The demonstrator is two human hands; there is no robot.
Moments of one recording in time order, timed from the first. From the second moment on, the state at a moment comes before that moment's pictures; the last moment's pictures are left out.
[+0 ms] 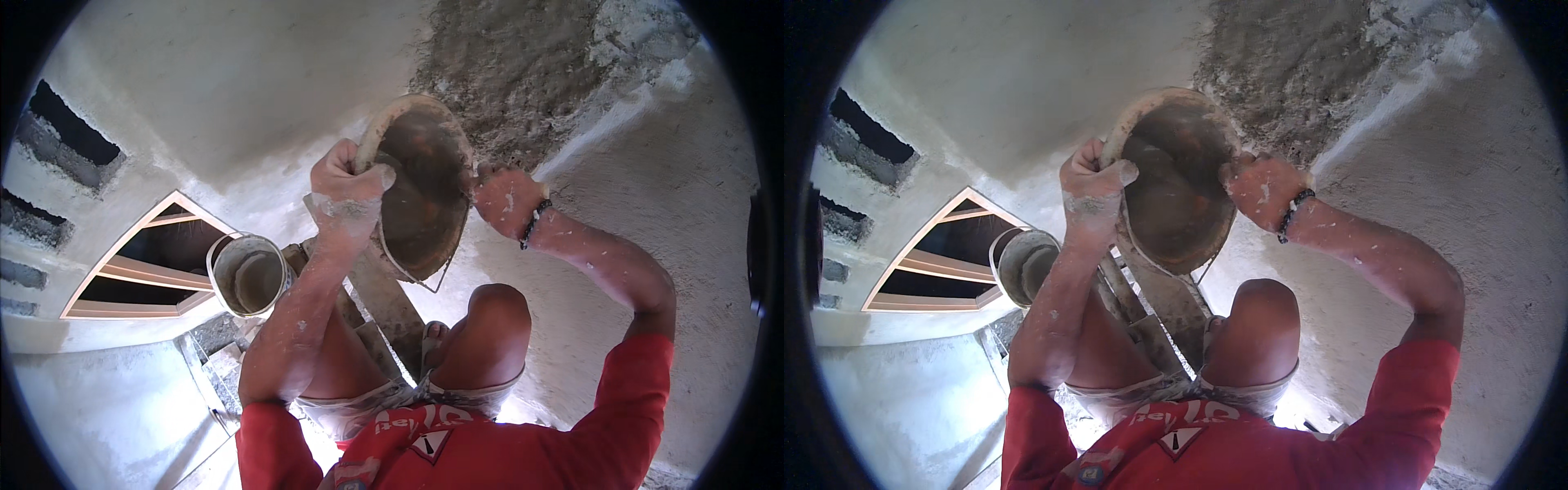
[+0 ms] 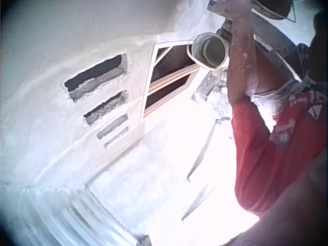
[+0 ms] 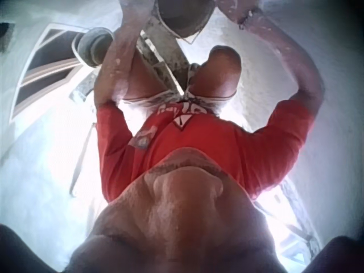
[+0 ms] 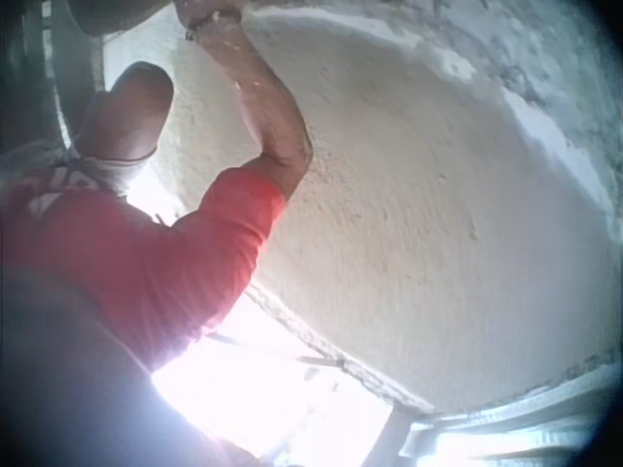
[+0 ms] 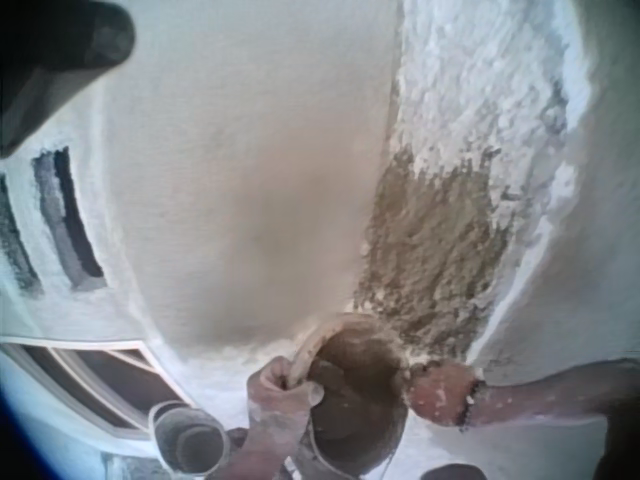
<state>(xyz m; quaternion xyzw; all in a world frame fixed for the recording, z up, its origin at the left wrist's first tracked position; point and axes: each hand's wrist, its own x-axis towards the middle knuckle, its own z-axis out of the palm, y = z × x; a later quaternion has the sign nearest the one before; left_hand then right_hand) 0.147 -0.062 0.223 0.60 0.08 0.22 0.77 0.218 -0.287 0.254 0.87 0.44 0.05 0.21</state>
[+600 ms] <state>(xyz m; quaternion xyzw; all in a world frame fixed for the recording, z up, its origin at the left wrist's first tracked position) 0.148 -0.047 0.232 0.50 0.13 0.26 0.82 0.221 -0.288 0.263 0.88 0.42 -0.07 -0.23</state>
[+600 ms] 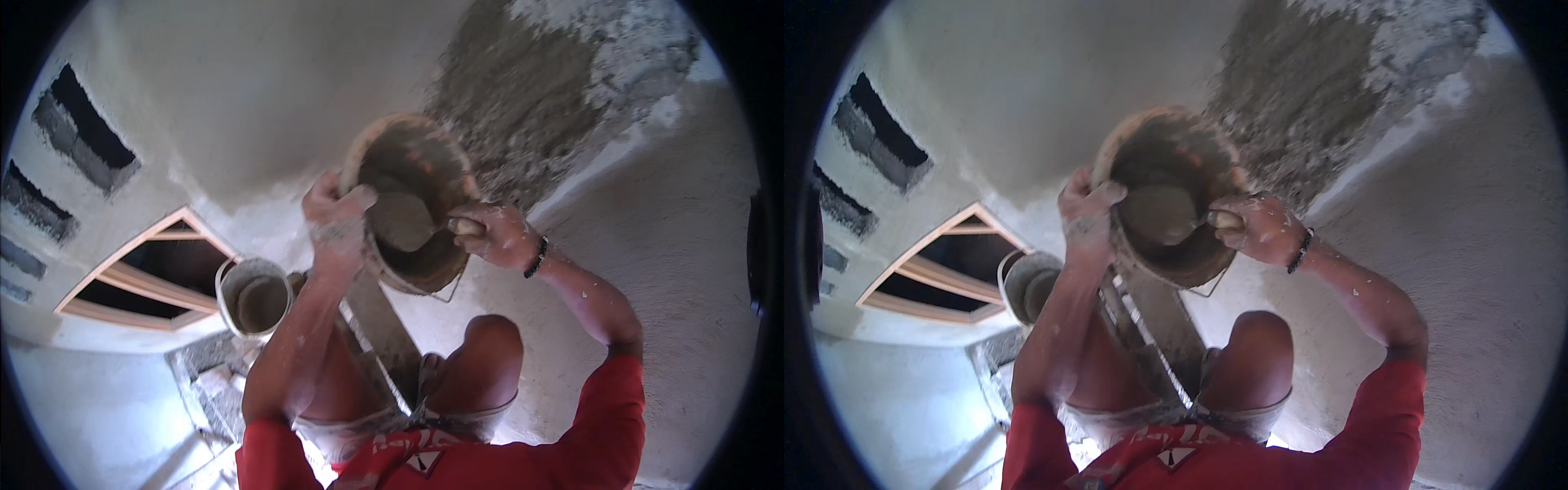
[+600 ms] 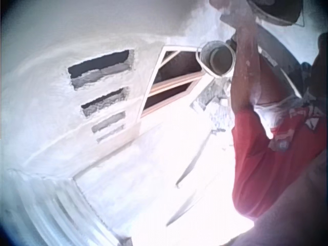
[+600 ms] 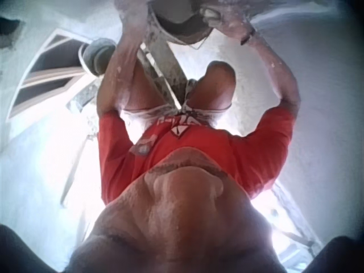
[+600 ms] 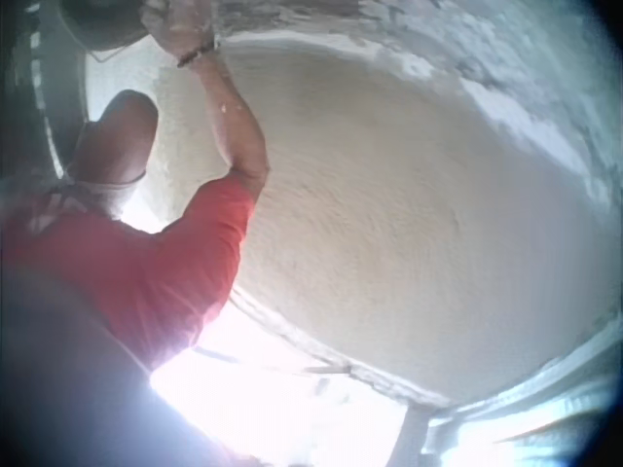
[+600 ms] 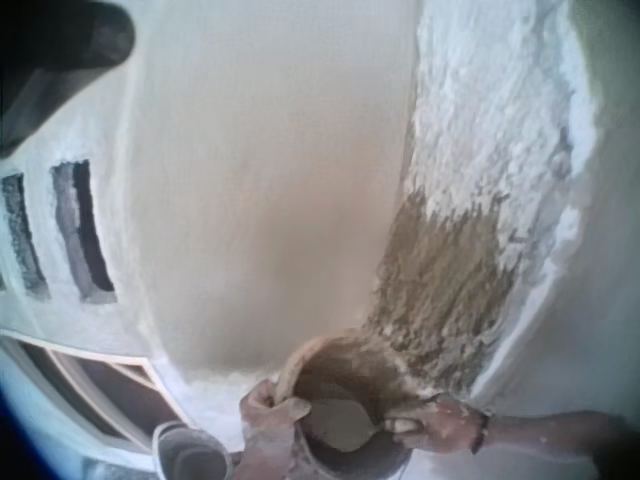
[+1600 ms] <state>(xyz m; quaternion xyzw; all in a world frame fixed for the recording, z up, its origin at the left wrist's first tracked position) 0.164 -0.033 0.216 0.55 0.14 0.29 0.77 0.289 -0.329 0.386 0.89 0.46 0.00 0.07</state>
